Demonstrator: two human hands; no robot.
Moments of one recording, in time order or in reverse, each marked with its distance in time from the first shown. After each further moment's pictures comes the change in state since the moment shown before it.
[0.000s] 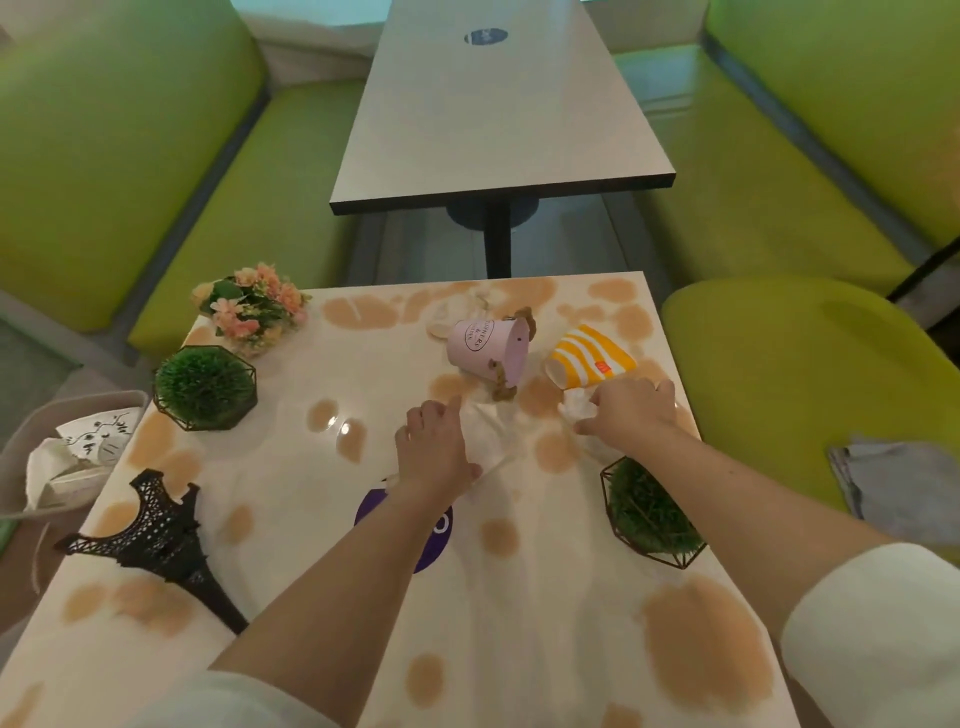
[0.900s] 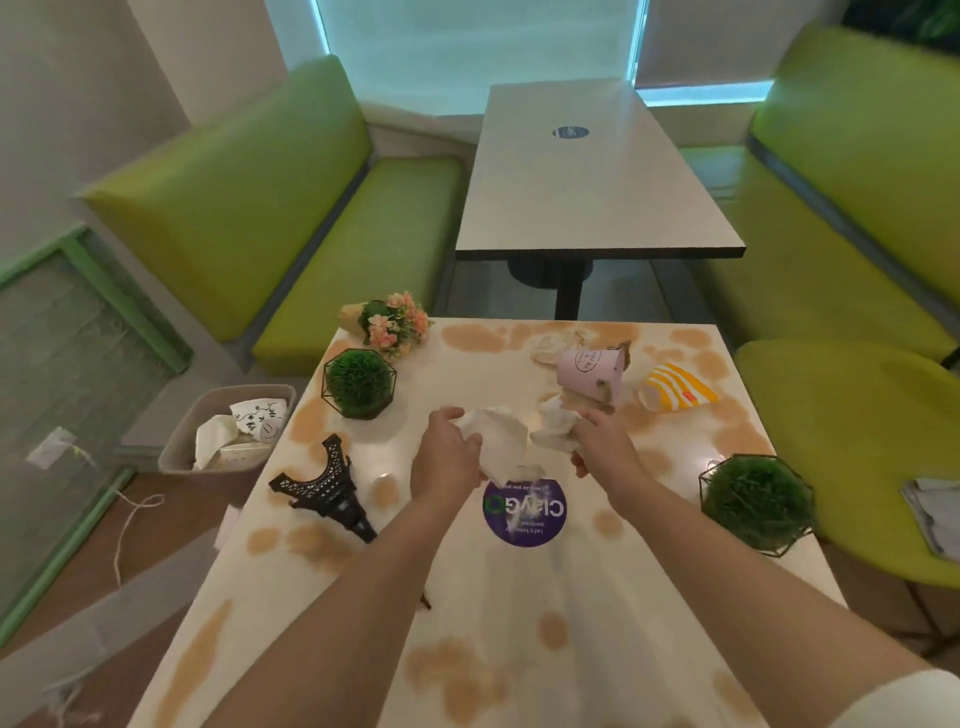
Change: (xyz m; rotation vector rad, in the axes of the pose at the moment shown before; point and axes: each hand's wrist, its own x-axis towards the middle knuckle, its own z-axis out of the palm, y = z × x) left_hand -0.095 -0.115 -0.086 -0.895 0.174 -0.338; right_hand -0.142 -0.157 -0.026 1.265 -0.053 -0.018
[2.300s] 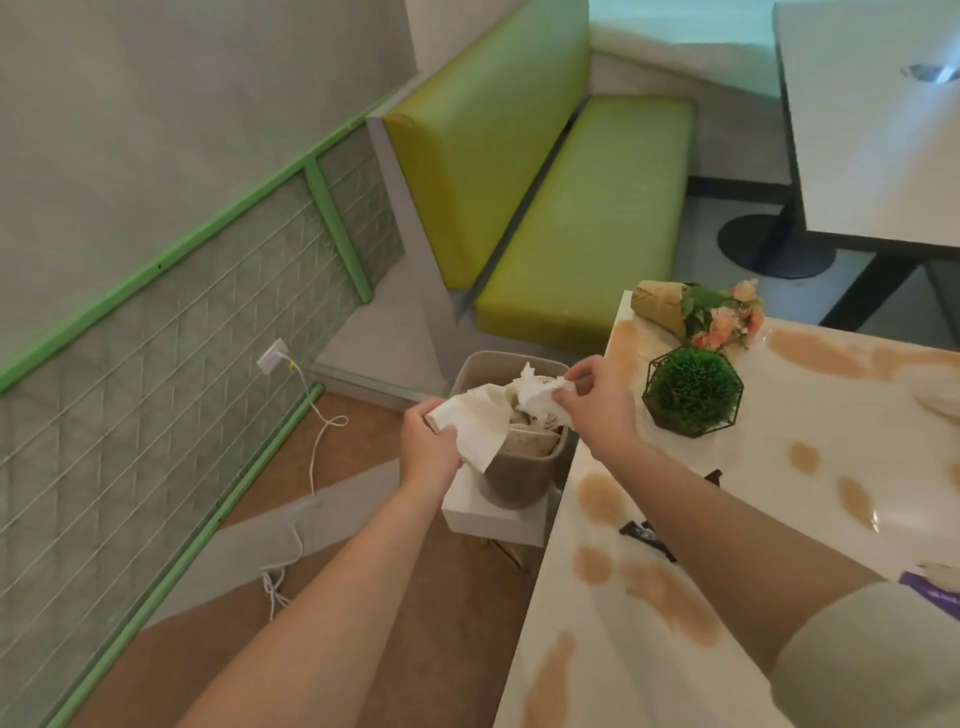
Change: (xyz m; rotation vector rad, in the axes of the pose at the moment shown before) left_hand 0.151 -0.251 -0.359 -0.433 0.324 -0.300; right_hand 0.024 -0.110 0.468 -0.226 -0.099 -0.256
